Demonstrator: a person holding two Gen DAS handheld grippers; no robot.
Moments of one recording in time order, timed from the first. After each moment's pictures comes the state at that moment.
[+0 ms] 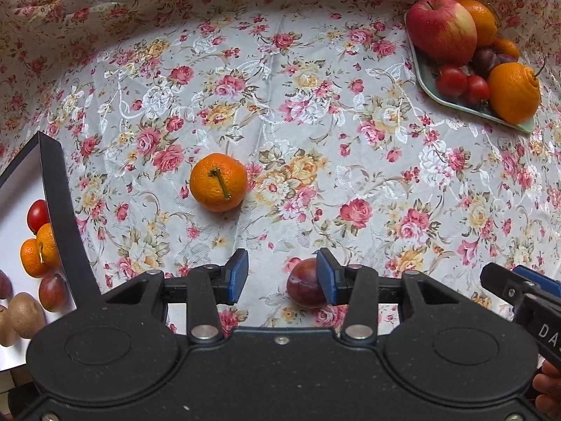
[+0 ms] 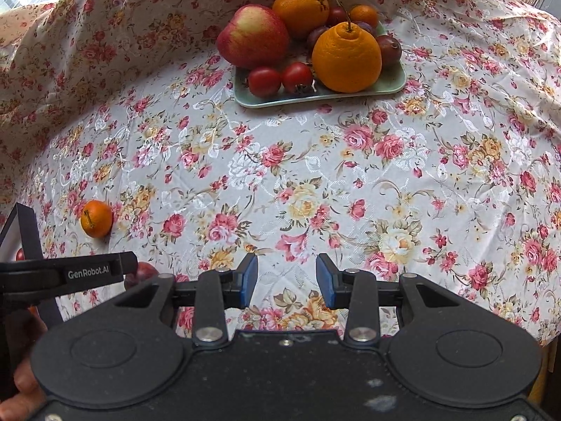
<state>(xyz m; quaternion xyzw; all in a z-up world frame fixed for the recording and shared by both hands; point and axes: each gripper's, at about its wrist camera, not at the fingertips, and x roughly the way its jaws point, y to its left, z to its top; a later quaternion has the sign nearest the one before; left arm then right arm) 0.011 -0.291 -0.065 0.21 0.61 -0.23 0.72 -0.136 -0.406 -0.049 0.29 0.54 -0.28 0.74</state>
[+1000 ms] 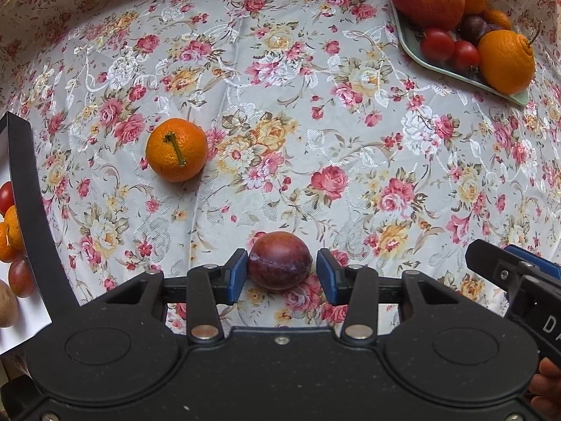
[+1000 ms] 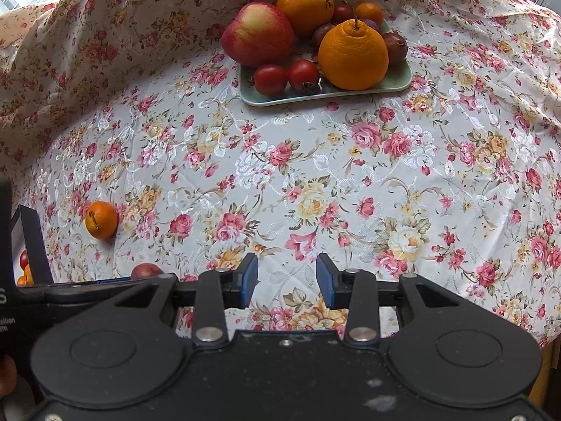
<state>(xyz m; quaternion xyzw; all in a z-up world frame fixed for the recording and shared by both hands) 0.000 -0.299 -0.088 0.21 0.64 -0.24 0.70 -0.134 -0.406 -0.051 0.29 0.54 -0.28 0.74</state>
